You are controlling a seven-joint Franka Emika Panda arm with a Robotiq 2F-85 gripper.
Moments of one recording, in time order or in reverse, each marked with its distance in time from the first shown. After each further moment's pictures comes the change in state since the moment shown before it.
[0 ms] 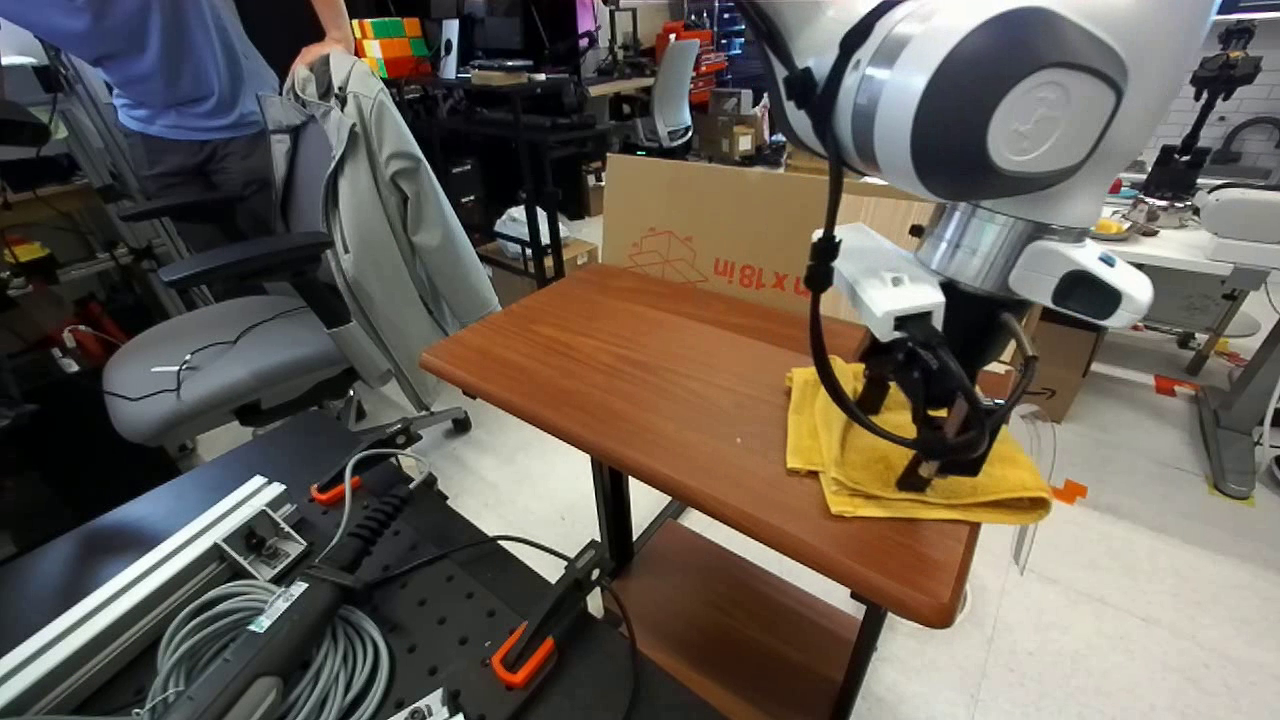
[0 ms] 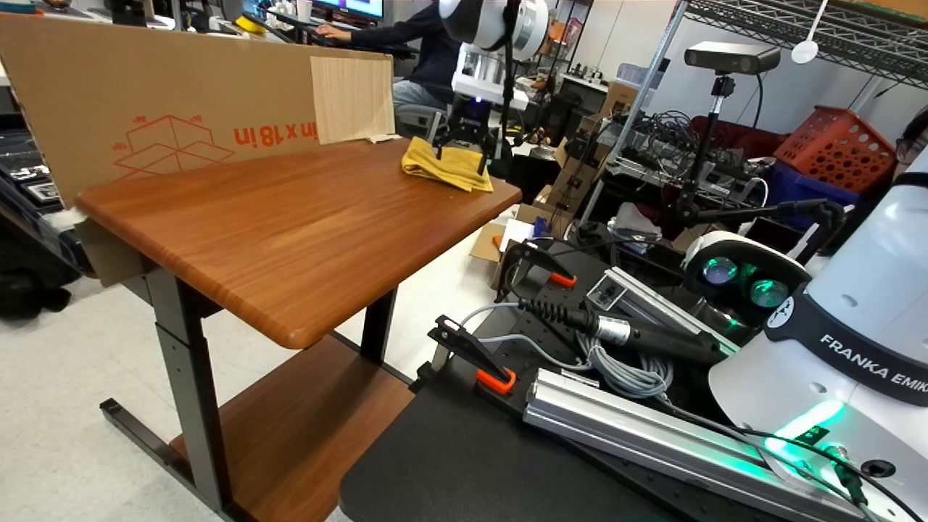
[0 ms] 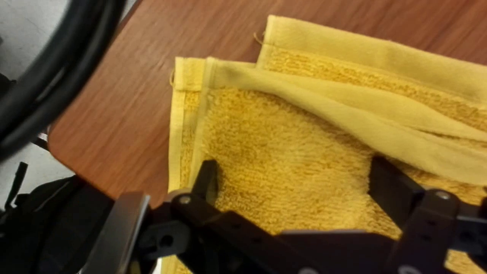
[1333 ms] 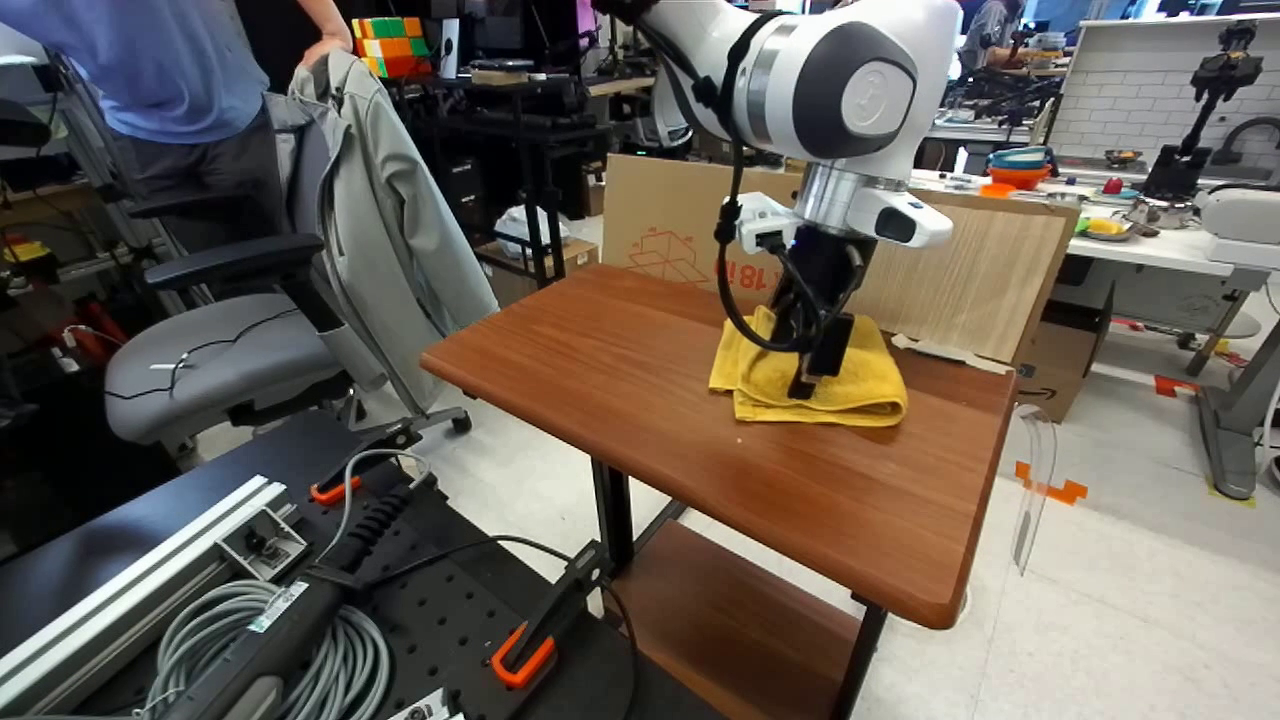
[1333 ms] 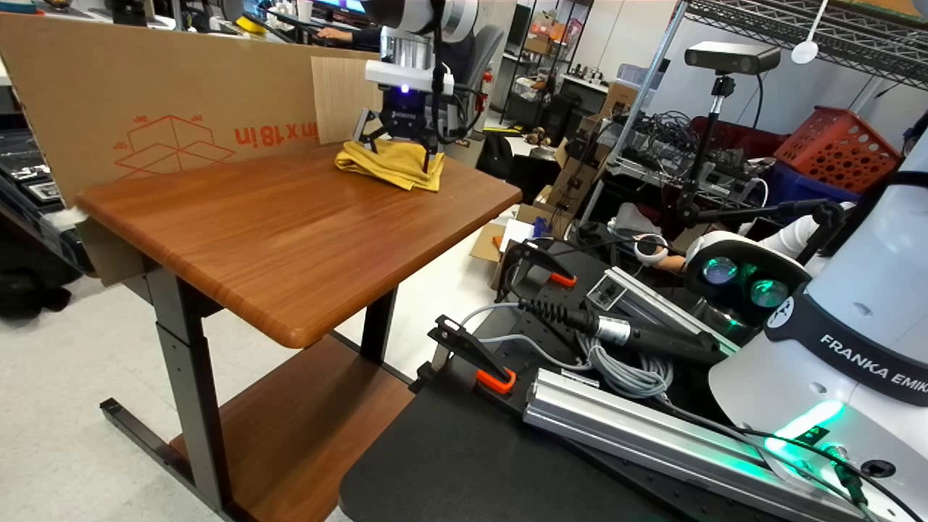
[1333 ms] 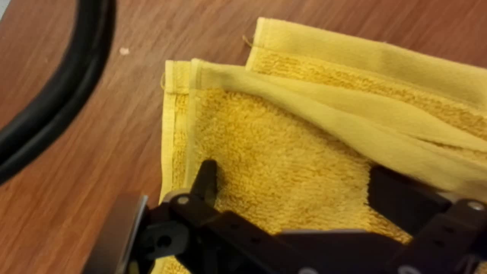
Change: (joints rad) arm 0.204 0.116 -0.007 0.203 -0.032 -0.138 0.286
